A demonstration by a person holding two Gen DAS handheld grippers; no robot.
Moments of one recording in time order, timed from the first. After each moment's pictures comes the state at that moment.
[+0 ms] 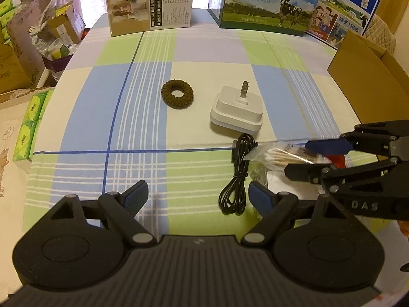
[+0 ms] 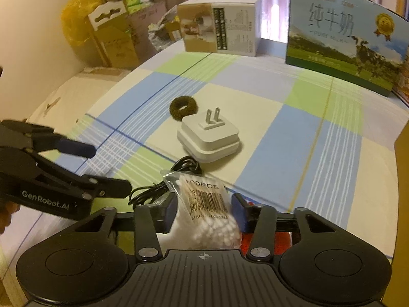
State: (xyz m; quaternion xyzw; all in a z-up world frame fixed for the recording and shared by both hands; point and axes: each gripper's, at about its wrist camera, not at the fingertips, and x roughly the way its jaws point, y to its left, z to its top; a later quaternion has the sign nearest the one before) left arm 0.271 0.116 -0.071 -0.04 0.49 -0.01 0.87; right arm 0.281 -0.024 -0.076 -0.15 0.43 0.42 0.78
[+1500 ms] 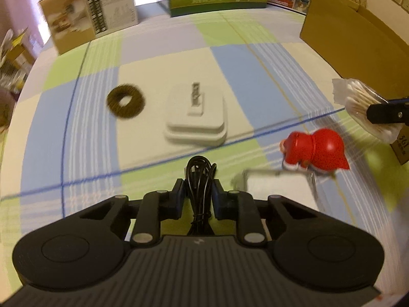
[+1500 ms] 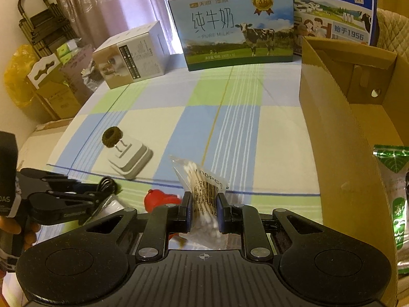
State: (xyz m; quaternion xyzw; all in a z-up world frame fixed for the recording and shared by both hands) left arm 0.297 0.079 -0.104 0.04 0.49 -0.08 0.86; right arm 0.289 -0.136 -0.037 -0.02 0.44 0.29 0.85
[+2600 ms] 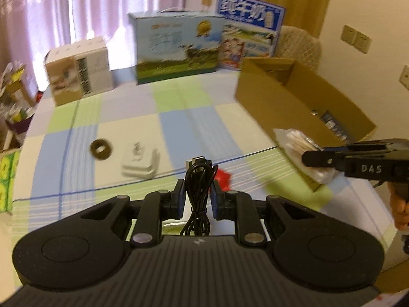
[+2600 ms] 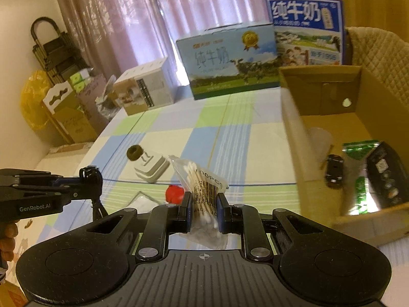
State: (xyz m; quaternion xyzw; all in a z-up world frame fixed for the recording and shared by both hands) left arm 0.206 0.019 0.016 0.00 0.39 -0.14 0.91; right arm 0.214 -0.199 0.020 0.02 0.38 0.29 0.88
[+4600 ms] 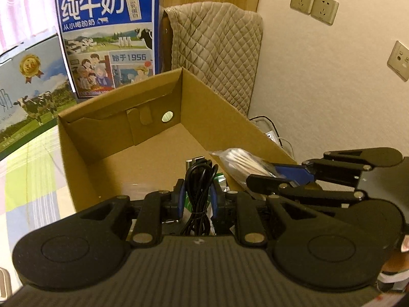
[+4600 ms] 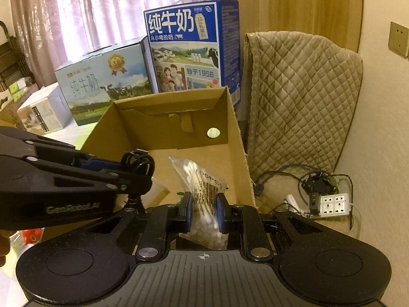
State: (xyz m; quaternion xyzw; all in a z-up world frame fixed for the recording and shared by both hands) left arm 0.390 -0.306 -0.004 0.06 0.42 -0.23 0.88; right arm 0.385 -0.385 0.016 -0.03 0.38 0.19 0.91
